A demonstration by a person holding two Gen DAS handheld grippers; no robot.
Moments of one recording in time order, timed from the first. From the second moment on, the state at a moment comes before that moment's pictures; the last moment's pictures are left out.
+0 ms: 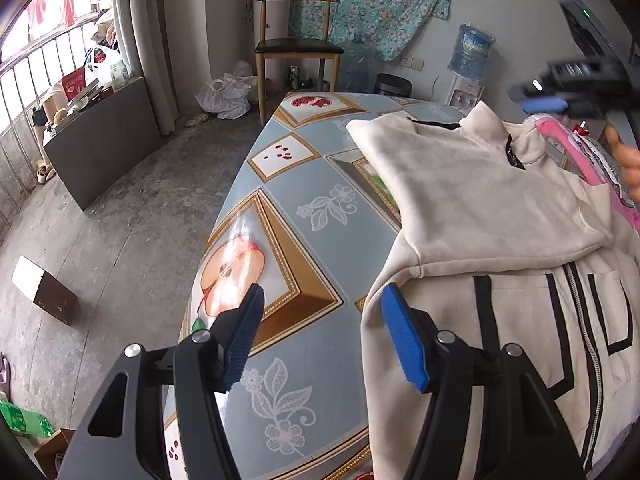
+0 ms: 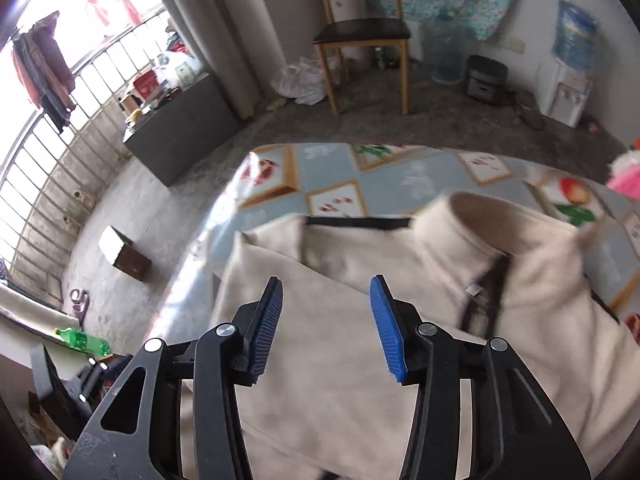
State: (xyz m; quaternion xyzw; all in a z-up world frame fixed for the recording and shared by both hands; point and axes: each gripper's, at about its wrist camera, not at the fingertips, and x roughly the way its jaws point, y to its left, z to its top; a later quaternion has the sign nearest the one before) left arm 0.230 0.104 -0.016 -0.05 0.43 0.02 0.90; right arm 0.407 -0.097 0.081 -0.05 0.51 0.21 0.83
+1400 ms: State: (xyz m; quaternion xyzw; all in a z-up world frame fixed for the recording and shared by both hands) left arm 0.342 -0.015 -0.025 0.03 0.46 -0.07 0.88; right arm 0.337 -0.327 0.015 0.16 0.52 -0.05 0.84
